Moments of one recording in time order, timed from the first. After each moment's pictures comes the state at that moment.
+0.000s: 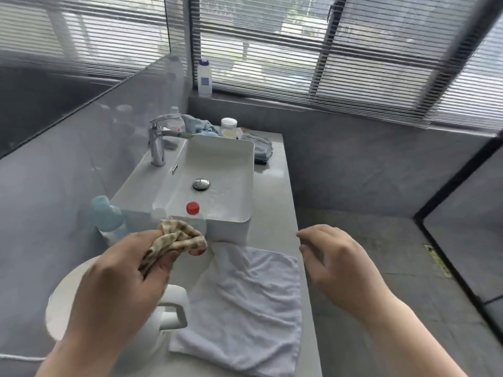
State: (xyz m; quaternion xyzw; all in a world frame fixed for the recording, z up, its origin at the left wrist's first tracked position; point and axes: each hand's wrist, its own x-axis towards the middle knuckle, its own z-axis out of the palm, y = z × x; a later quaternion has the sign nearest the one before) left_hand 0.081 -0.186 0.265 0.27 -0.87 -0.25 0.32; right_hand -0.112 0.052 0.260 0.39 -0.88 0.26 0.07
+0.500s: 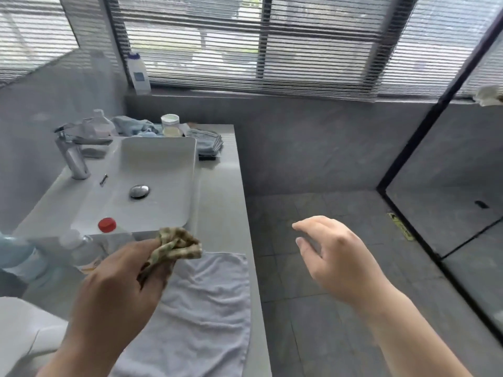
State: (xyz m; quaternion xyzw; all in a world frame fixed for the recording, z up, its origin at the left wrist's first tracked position) left_hand -0.023 -0.099 0.249 0.16 -0.92 -0.22 0.29; right_hand -0.182 0.172 0.259 0.33 -0.90 0.27 0.10
